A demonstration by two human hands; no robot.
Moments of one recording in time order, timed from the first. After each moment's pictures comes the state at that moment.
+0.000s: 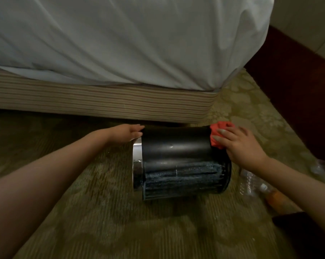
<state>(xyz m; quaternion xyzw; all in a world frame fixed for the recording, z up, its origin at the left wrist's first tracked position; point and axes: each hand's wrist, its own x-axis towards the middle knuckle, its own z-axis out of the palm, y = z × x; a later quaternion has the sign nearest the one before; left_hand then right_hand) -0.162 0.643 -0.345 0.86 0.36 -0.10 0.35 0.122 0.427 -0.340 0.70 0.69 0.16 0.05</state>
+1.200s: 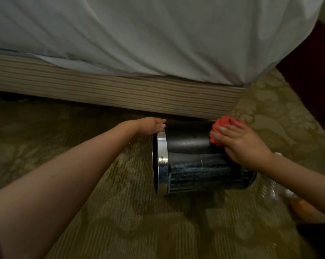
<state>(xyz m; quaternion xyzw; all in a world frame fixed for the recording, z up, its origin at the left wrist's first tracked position) -0.165 0.642 -0.345 0.84 0.39 -0.10 0.36 0.066 0.460 -0.339 0.61 0.78 0.14 -0.02</state>
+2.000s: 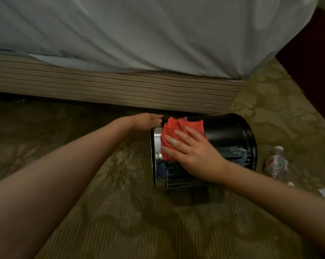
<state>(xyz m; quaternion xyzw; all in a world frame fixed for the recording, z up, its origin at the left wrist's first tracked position) -0.163 0.641 -0.347 0.82 0.41 -0.08 0.39 -0.030 0.471 -0.358 0.49 0.86 0.16 -0.01</state>
